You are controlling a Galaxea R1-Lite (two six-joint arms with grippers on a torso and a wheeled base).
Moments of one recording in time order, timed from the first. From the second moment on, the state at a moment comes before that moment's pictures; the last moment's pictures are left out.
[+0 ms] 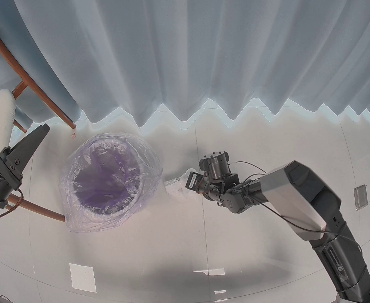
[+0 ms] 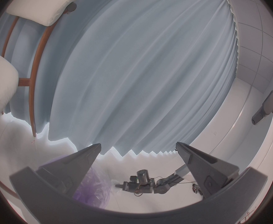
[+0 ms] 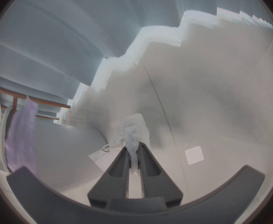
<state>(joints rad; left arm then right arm) 0.04 1.34 -0.23 -1.54 -0.65 -0.58 0.59 2.72 -1.88 -0.32 -0.09 0.65</state>
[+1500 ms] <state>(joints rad) 0.03 1.27 -0.18 -1.54 -0.72 -0.57 0.90 2.37 -0.91 -1.50 -0.06 0.29</state>
